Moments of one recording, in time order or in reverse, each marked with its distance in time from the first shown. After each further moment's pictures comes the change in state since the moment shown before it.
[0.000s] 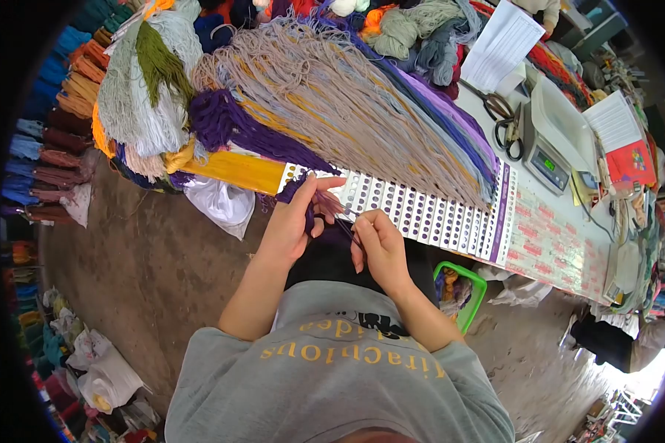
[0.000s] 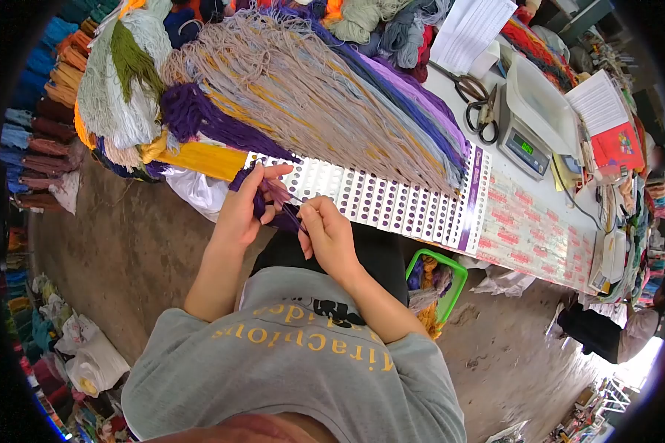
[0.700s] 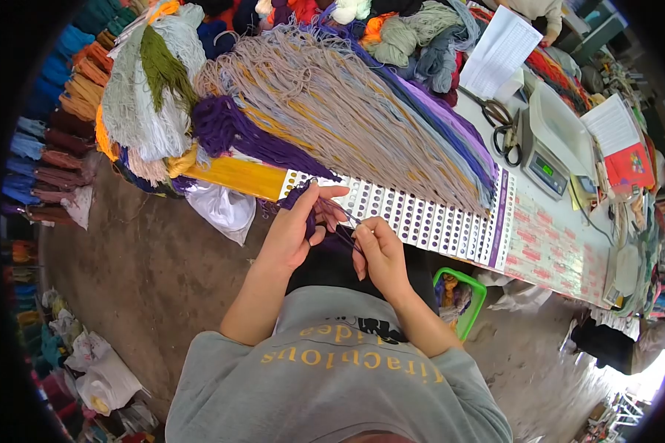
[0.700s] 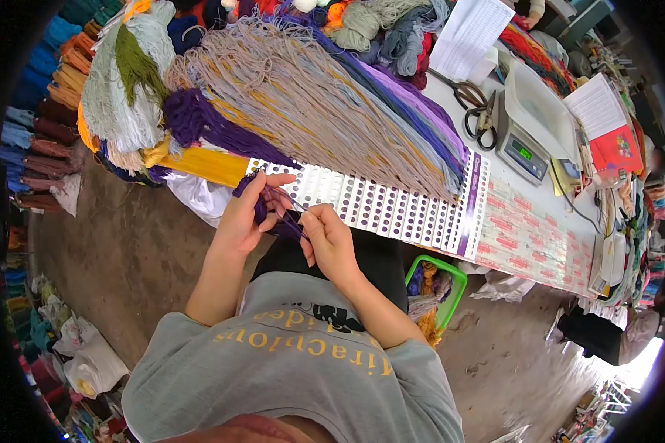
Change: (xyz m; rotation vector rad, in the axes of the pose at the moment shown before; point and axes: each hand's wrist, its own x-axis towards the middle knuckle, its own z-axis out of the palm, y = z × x) left_hand -0.002 -0.001 -0.002 -0.062 -0.070 -0.018; right_hand -0.004 0.000 -0.003 0.016 -0.011 -0.005
